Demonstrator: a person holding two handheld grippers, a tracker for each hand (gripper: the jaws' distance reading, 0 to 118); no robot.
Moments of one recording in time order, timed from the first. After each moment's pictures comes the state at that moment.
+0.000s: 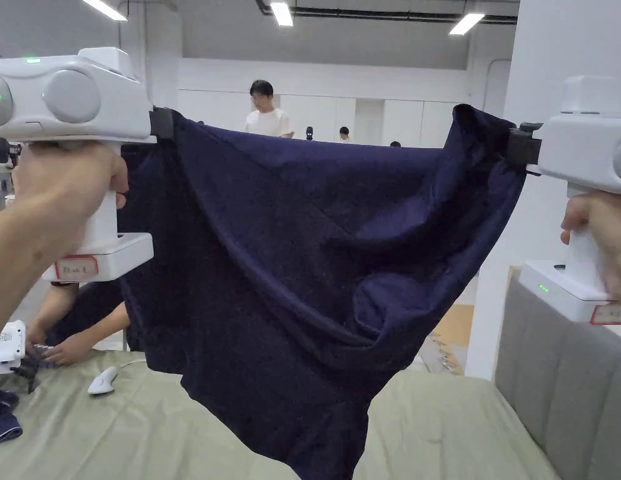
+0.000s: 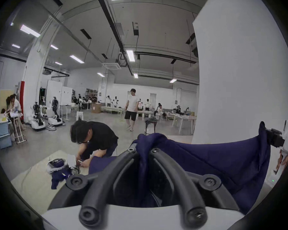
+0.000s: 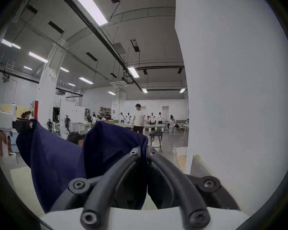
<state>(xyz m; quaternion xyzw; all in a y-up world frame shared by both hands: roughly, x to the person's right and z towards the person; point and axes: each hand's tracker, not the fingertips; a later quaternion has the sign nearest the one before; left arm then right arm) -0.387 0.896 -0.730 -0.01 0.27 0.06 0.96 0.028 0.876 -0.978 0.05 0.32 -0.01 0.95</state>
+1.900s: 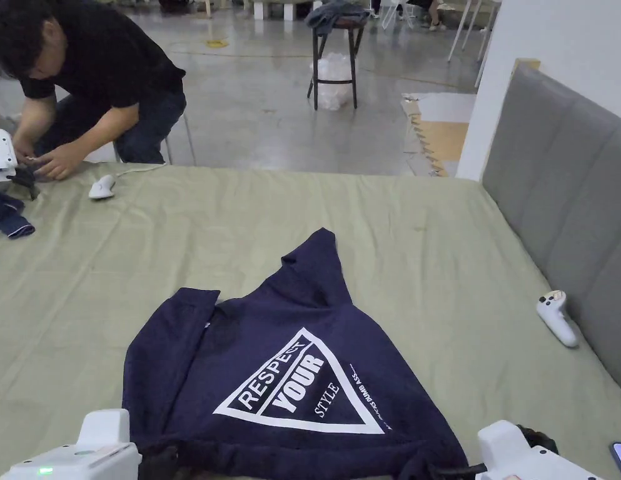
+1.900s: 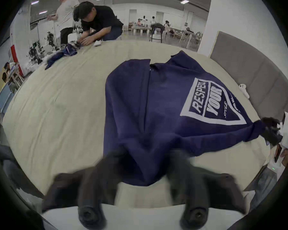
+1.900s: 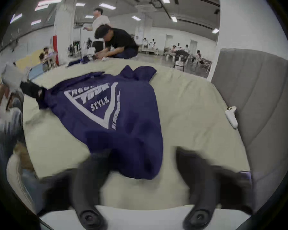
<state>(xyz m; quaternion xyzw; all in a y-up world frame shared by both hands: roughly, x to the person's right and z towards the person) -0.260 0.346 -0.543 -0.40 0.25 0.16 0.87 0.153 0.343 -0.778 -0.28 0.38 0.23 0.85</state>
